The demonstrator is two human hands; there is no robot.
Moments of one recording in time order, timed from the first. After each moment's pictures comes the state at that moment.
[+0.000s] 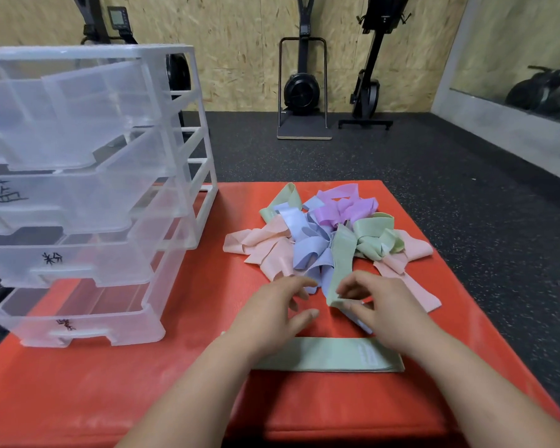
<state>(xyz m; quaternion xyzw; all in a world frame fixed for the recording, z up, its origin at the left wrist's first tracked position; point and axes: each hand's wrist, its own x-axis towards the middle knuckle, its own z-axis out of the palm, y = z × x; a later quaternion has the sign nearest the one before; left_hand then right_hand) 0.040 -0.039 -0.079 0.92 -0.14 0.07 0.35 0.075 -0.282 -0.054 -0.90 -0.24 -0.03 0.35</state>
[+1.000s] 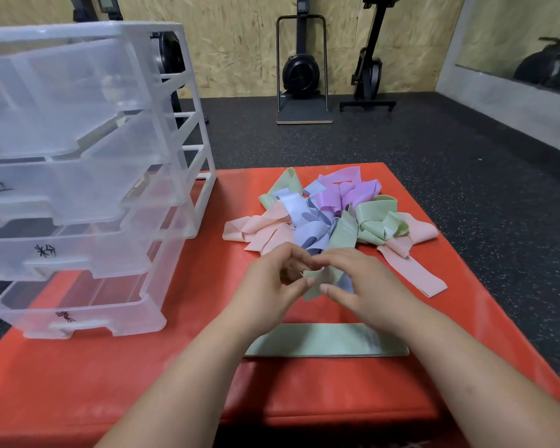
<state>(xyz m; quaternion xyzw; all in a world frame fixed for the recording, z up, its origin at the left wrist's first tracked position) 0.042 -0.041 -0.062 0.81 -0.12 0.08 0.57 0.086 -0.257 -0.052 -0.88 -0.36 -0.04 0.31</state>
